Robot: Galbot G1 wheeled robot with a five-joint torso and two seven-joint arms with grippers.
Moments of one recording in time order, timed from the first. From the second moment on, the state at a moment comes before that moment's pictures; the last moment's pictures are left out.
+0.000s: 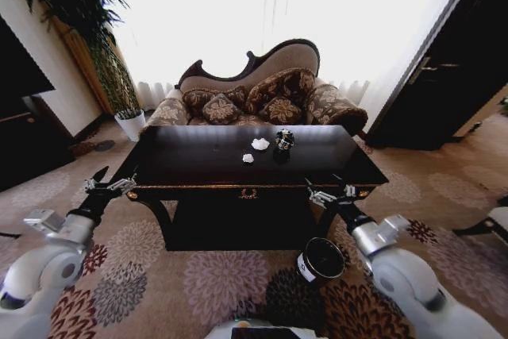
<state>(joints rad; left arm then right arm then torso) 1.59 -0.88 -1.01 -2.15 -0.89 0.10 -0.01 -1.42 0.73 0.55 2.21 0.89 -0.15 0.15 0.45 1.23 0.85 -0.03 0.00</state>
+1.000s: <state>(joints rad) 1.59 -0.88 -1.01 -2.15 -0.89 0.10 0.00 -0.42 0.77 -0.28 1.54 0.92 -0.12 0.17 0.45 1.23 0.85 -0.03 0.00</state>
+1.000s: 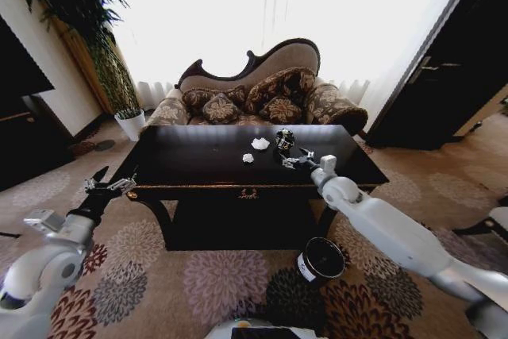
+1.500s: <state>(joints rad) 1.59 -0.88 -1.01 -2.15 -0.89 0.10 0.00 -0.22 0.83 -0.37 1.37 0.92 -0.11 0.12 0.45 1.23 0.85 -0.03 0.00</state>
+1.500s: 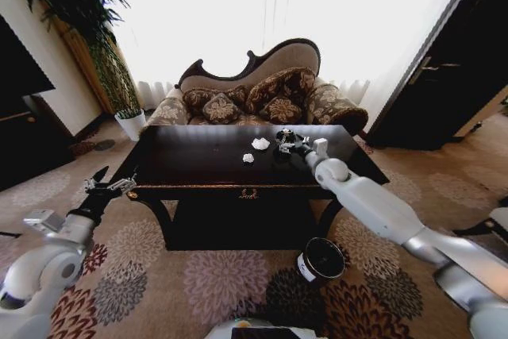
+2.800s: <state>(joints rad) 1.59 -0.88 -1.01 -2.15 -0.89 0.10 0.00 -0.18 0.94 -0.43 1.22 0.83 -0.04 0.06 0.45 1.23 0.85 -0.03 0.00</state>
